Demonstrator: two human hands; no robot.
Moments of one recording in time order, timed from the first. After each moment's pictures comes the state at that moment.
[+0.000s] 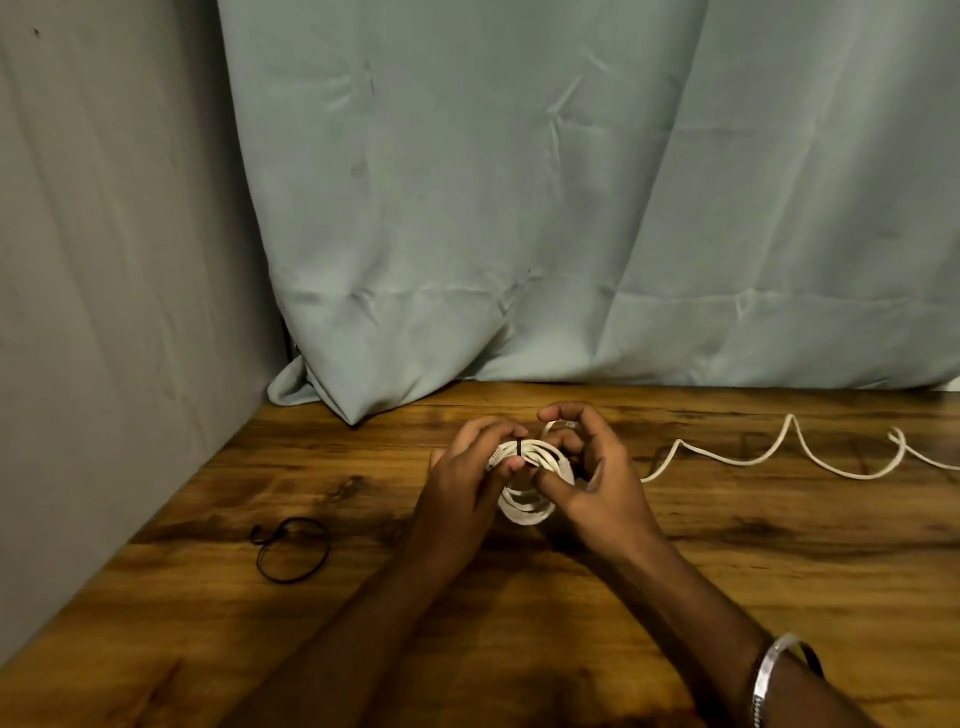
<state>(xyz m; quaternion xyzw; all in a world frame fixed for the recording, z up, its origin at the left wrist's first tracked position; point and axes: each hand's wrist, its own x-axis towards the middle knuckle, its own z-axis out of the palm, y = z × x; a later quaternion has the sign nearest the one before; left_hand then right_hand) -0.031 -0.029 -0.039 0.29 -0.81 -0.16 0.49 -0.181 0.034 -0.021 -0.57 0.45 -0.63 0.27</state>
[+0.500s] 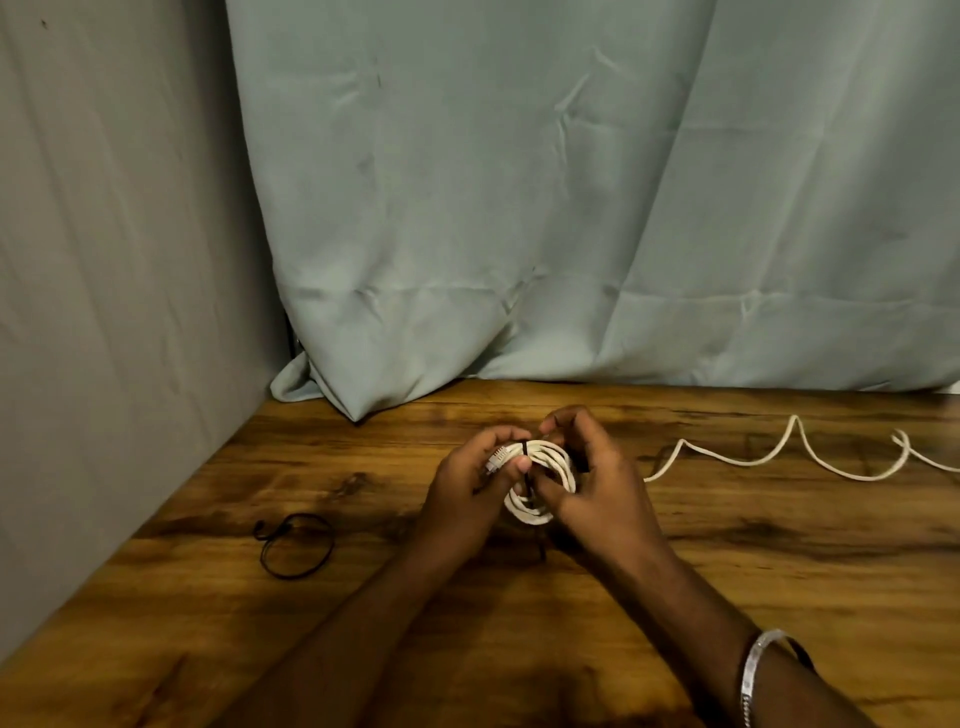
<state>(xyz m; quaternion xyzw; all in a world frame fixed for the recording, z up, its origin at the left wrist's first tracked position) -0.033 -0.026 -0.038 0.28 -0.72 -0.38 0.50 -0.185 0.032 -0.026 -0.62 0.57 -0.52 0.12</state>
